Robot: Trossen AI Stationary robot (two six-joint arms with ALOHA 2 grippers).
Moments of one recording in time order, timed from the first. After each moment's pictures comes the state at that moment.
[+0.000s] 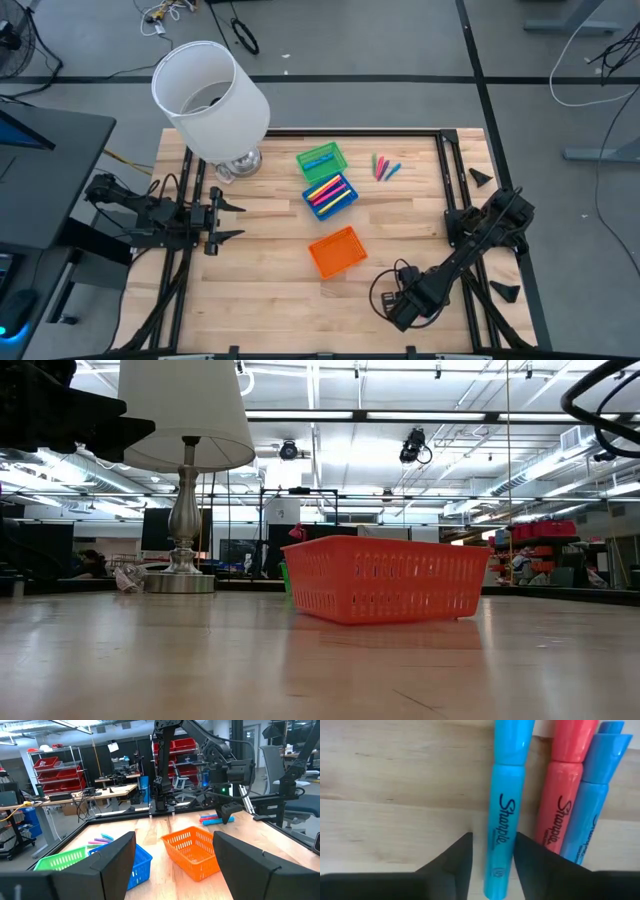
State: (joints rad) left arm -0.42 0.01 0.01 0.10 -0.43 0.14; right arm 0.78 1.82 1.05 -0.78 -0.14 2.23
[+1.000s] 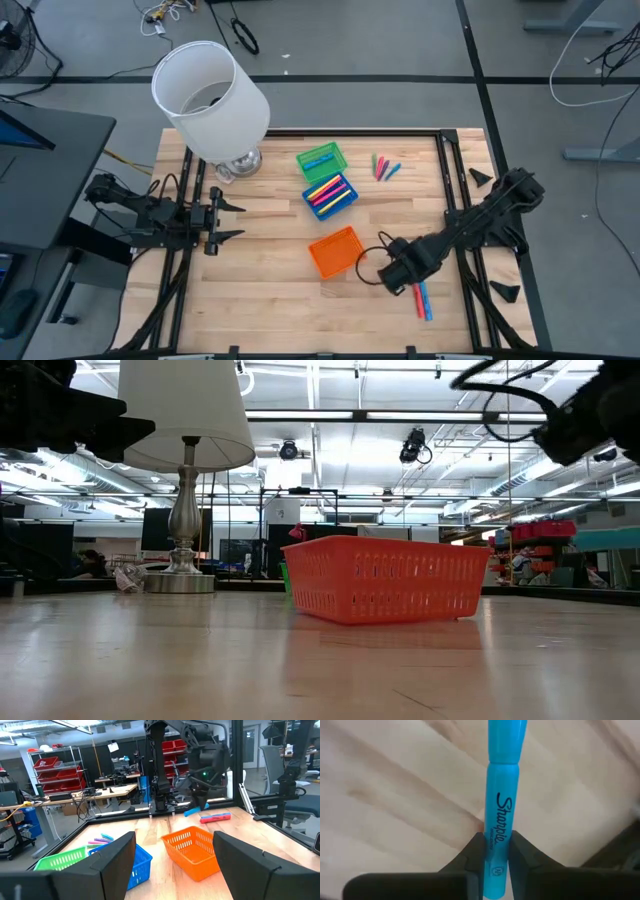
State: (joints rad) left arm -0.42 0.01 0.01 0.10 -0.43 0.14; right arm 0.55 1.62 1.09 -1.11 -0.12 1.43
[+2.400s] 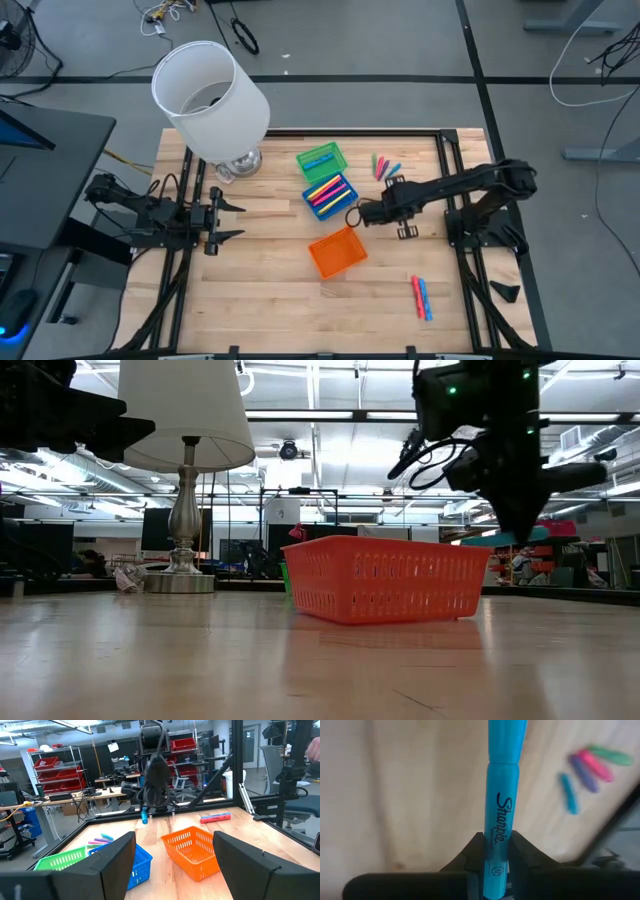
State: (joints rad) left arm -0.42 0.01 0.01 0.10 -0.43 0.14; right arm 0.06 1.62 1.10 -1.29 0.36 -0.09
